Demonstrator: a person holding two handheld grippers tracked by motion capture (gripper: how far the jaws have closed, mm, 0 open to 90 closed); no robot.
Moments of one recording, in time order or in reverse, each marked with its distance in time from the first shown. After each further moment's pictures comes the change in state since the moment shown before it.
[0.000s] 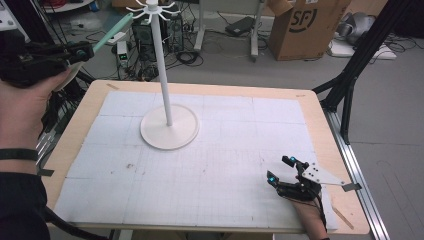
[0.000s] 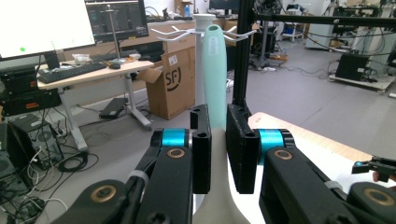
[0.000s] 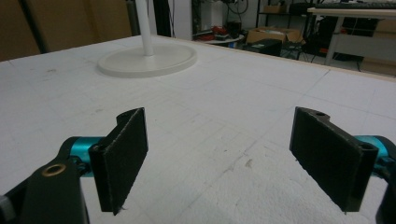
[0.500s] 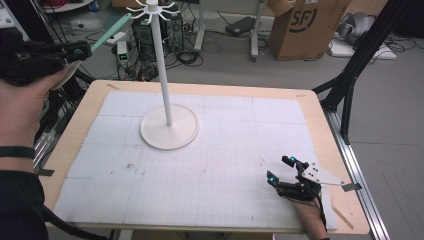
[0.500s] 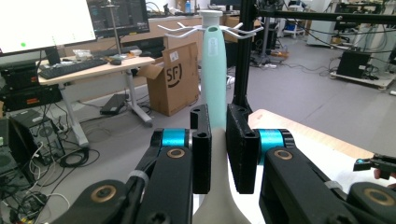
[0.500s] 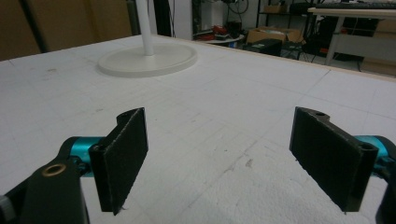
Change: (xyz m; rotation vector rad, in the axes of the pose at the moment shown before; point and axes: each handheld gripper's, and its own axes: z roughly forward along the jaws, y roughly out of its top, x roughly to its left) left arm 0.006 -0.001 -0.001 0.018 0.001 -0.005; right arm 0.000 0.000 0.000 -0.002 -0.001 -0.004
